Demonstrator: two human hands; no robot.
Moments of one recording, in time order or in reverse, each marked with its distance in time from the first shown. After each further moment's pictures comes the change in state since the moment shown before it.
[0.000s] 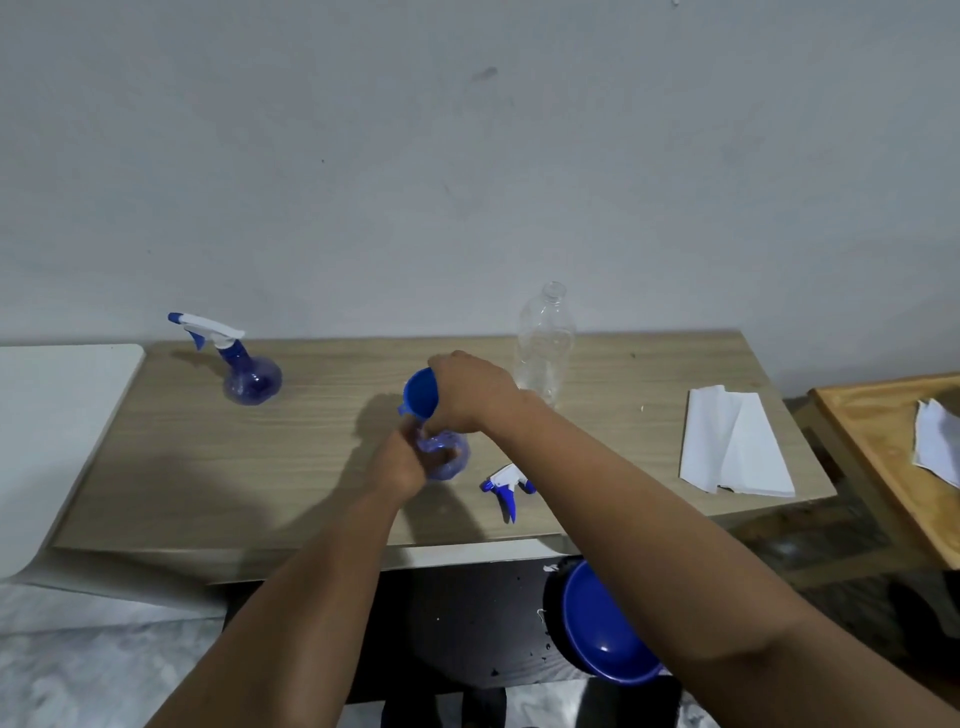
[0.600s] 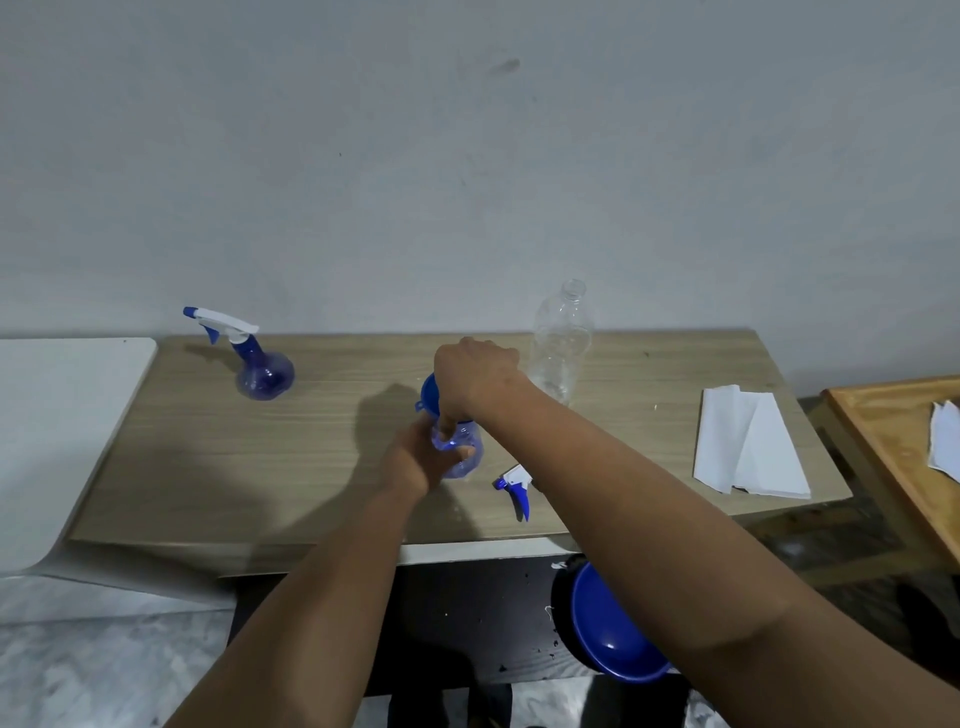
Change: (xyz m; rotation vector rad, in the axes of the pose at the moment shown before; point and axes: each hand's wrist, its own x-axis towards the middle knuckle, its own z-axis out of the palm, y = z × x) left_hand -0.005 0.008 -0.008 -0.012 -0.092 -0.135; right_hand 0.007 -0.028 -0.016 -0.192 -0.034 0.116
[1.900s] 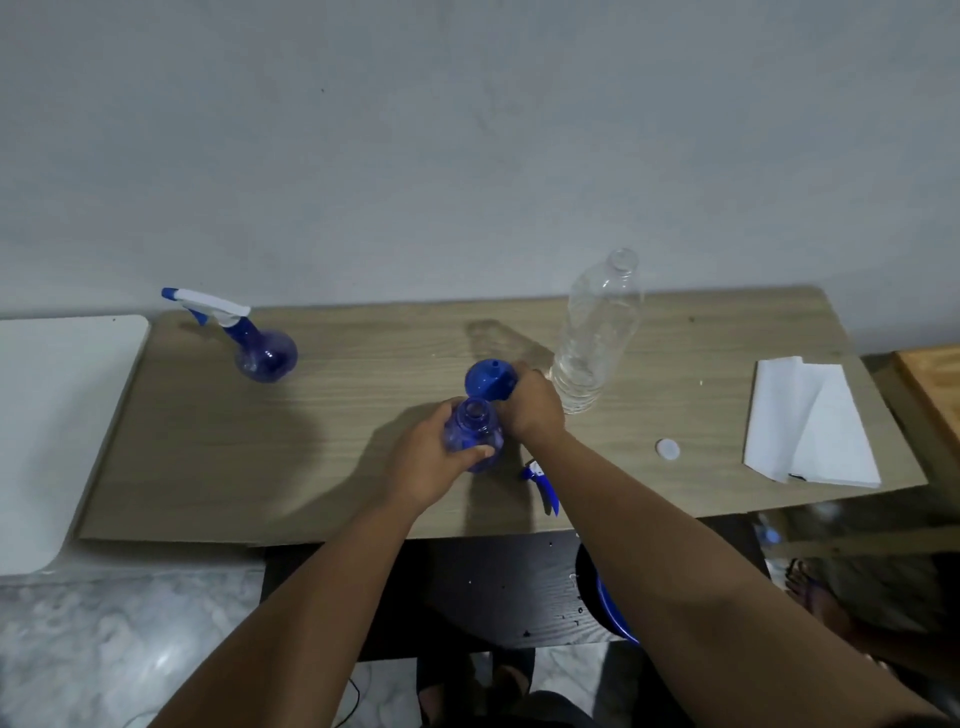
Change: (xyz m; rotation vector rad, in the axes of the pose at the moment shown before) left_hand 0.008 -0.021 -0.004 -0.102 -0.016 0.162; right_hand 0.083 0.053 0.152 0.831 0.141 0.331
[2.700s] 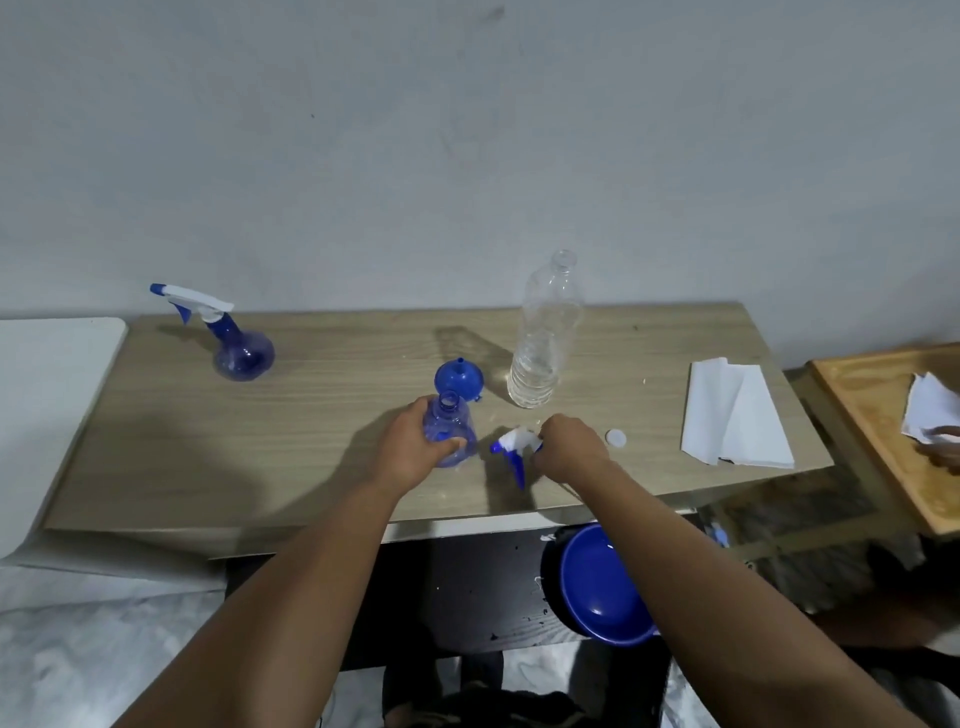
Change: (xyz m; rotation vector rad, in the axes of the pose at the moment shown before) left_hand -0.018 0.009 0.011 0.021 0.000 -0.027; right_hand -0.084 0.071 -0.074 -0.480 -0.140 -0.002
